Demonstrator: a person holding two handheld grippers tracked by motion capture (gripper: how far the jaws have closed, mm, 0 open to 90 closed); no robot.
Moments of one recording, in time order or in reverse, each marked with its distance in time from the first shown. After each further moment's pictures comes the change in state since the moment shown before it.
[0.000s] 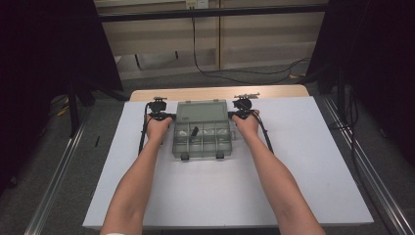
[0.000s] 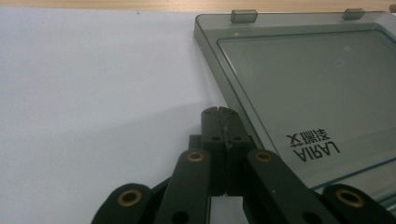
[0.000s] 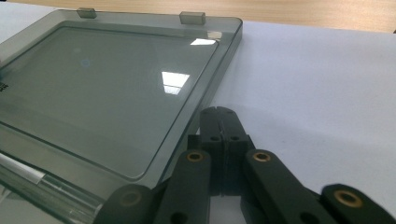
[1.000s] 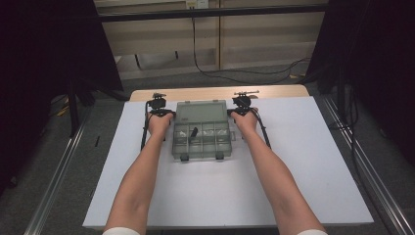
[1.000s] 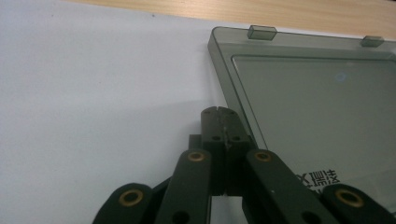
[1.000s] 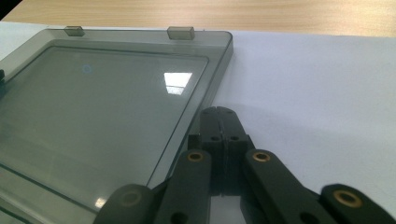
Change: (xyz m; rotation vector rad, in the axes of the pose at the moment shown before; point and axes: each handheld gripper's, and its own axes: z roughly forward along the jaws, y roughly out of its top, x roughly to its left) left arm 0.005 0.011 0.008 0.015 0.005 -0.126; right arm -0.004 0.009 0.010 -0.002 0.008 0.055
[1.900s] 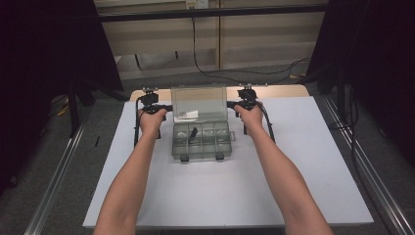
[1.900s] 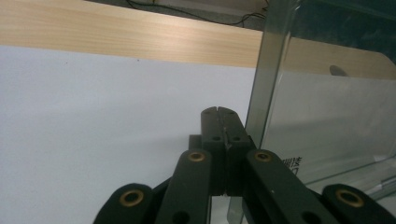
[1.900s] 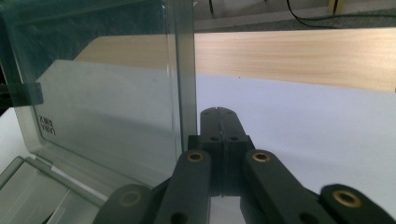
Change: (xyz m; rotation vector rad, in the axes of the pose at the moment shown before) left arm -0.006 0.007 -0.051 -0.114 -0.091 0.011; right arm 0.008 0.020 -0.044 -0.098 0.120 -0.004
